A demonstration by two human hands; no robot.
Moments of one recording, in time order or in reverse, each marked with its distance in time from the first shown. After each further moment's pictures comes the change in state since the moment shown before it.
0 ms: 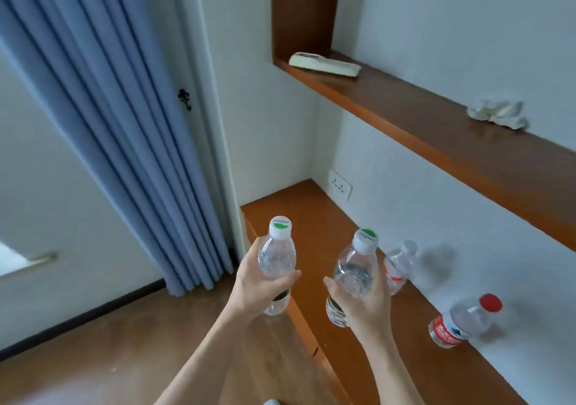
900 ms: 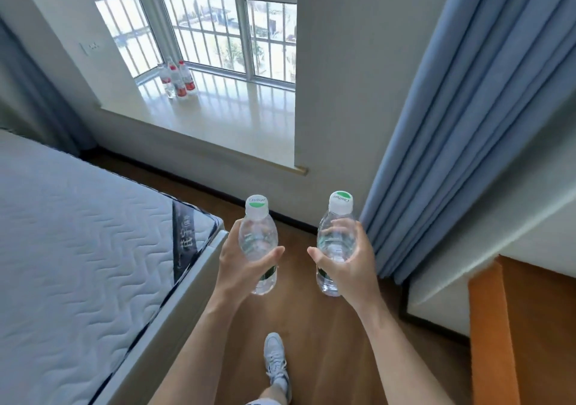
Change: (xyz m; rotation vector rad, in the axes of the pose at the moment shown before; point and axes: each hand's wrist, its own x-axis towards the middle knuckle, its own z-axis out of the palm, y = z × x) left_hand -0.231 -0.081 -0.326 0.172 1.104 -0.382; right_hand -0.121 -0.097 0.394 0.157 -1.013 -0.150
